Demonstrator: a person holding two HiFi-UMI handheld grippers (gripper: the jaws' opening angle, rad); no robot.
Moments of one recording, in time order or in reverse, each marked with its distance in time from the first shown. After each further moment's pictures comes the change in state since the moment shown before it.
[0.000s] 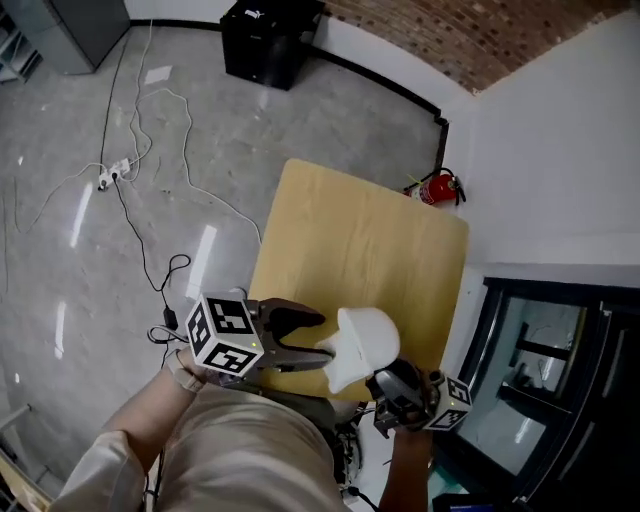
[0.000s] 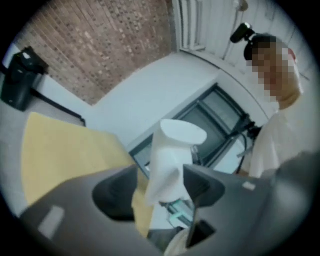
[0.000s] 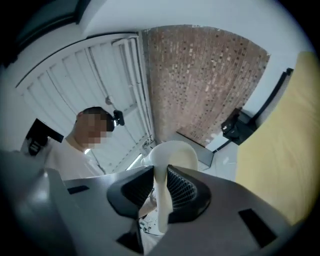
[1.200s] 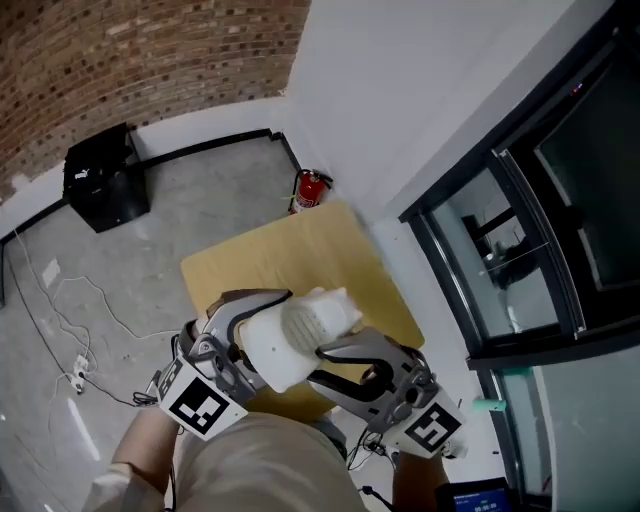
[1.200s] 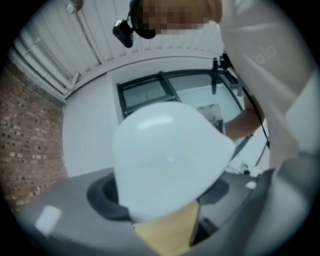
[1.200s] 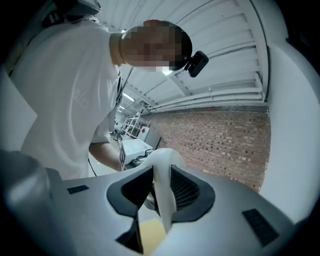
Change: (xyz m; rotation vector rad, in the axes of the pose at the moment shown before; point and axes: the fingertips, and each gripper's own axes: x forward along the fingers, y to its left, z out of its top) left arm 0.008 -0.120 0.149 1.268 -0.050 -0.163; right arm 0.100 0.144 0.059 -1.400 0.123 -0.518
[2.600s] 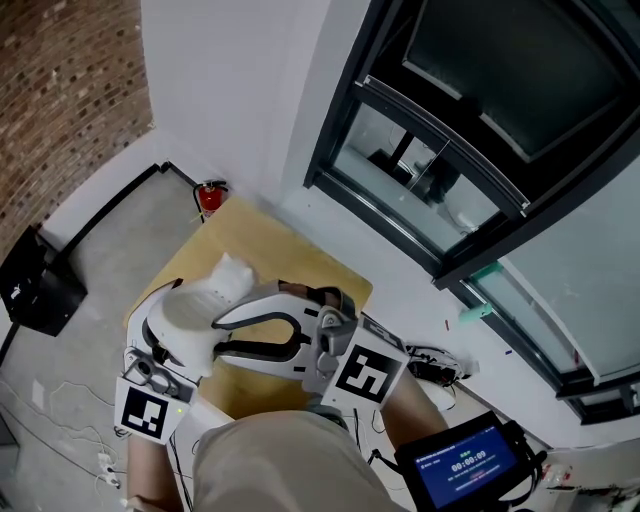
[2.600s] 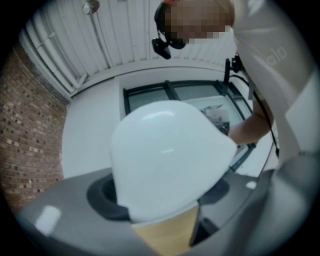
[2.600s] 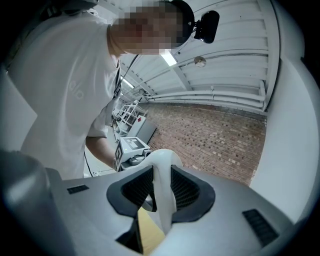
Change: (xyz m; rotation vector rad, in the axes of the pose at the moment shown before) left arm 0.035 0.023 0.010 -0.042 -0.087 -0.017; right arm -0.010 -0.037 0.008 -0.116 0.143 -0.067
